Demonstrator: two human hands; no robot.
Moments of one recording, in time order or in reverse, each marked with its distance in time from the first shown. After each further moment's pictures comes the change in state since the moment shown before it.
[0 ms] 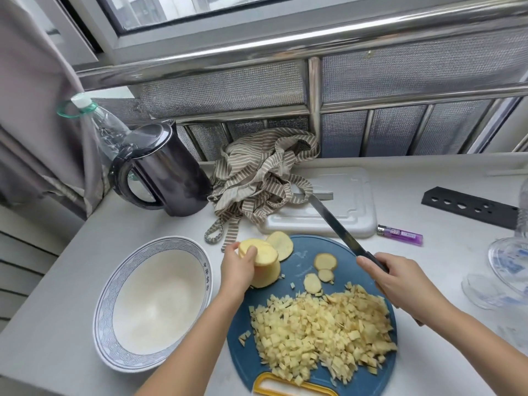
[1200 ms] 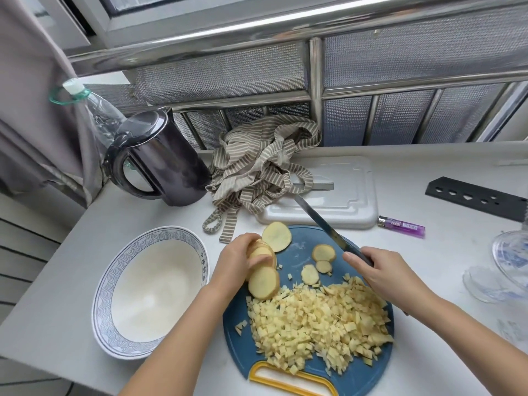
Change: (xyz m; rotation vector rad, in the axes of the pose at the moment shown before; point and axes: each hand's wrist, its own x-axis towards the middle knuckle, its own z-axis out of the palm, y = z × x) left_hand 0.006 -0.011 -0.012 0.578 -0.217 0.509; right_hand 0.009 0.000 0.013 -0.073 -0.085 -0.045
